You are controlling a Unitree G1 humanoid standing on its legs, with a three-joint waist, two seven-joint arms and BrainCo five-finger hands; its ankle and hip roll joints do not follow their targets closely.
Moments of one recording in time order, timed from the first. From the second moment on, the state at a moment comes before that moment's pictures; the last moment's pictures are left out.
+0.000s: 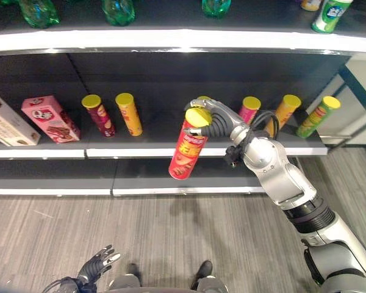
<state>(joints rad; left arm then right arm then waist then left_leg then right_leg) 0.26 0.30 -0.05 0.73 -0.25 -0.08 -0.28 -0.60 -0.76 0.37 -0.20 -0.14 0.19 0.18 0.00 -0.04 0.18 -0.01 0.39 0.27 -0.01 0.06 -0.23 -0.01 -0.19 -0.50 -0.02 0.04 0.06</state>
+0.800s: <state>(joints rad) 0.23 0.32 -0.09 0.66 -0.25 -0.10 -0.29 -0.64 -0.85 0.37 -0.17 -0.33 0.20 0.18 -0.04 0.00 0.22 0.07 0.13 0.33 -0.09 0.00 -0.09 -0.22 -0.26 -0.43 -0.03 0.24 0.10</state>
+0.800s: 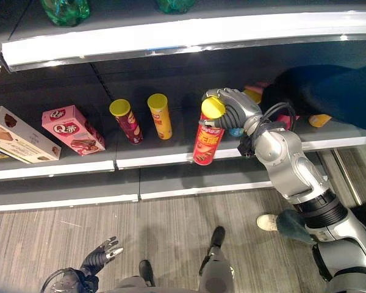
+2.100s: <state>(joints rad) 0.18 0.35 -0.16 0.63 -0.22 -0.11 -0.27 -0.67 -0.87 0.38 -0.16 -0.39 0.18 0.11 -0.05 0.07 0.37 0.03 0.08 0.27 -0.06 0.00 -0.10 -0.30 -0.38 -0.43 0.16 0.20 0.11</state>
